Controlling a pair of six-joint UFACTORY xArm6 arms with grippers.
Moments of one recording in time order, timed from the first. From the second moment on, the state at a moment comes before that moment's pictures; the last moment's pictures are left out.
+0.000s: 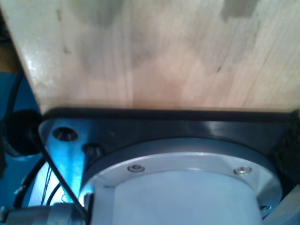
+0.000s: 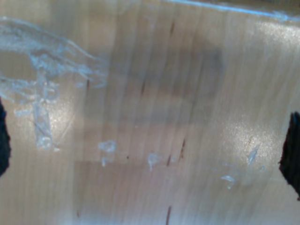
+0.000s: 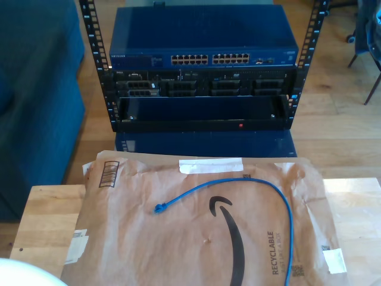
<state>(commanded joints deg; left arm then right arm) 96.9 -26.2 -7.8 2.7 63.1 2.3 -78.7 -37.8 1.0 -5.3 45.4 10.2</state>
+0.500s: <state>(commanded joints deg) 97.0 -29.9 -14.0 2.8 74.0 -0.7 -78.8 -42.9 -9.4 -4.8 62.1 11.9</state>
